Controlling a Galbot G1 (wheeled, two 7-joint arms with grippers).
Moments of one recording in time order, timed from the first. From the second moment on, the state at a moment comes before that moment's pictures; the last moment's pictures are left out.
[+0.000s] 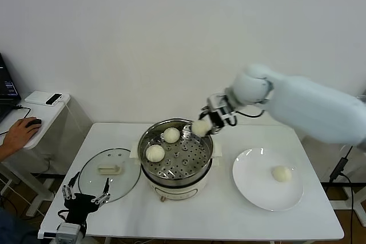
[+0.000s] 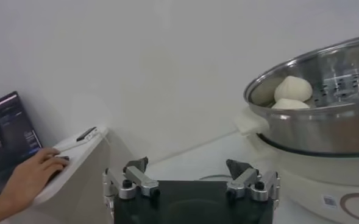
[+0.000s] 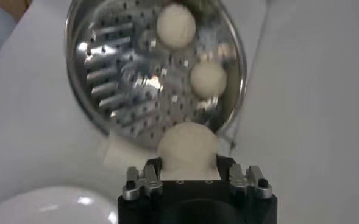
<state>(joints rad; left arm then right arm) 1.75 -1.30 -0.70 -2.28 0.10 0.28 -0.04 0.49 0.93 -1.06 1.53 0.17 -0.30 -1.02</state>
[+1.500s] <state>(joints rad) 1.75 -1.32 -0.74 -2.29 0.08 0.28 -0.04 0.45 1.15 -1.25 1.55 -0.04 0.09 -1.05</state>
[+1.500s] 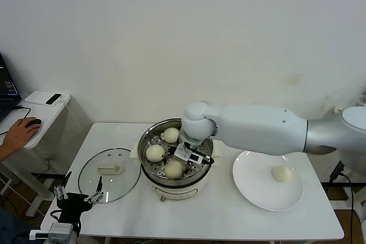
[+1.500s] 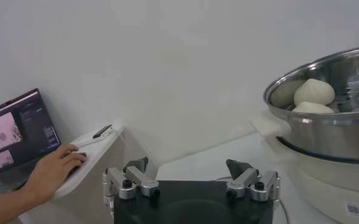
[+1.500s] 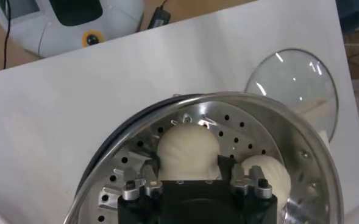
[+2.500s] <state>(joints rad) 1.72 -1.26 -0.71 -2.29 0.07 0.29 -0.03 0.48 0.70 -1.09 1.58 0.06 -0.27 -1.13</state>
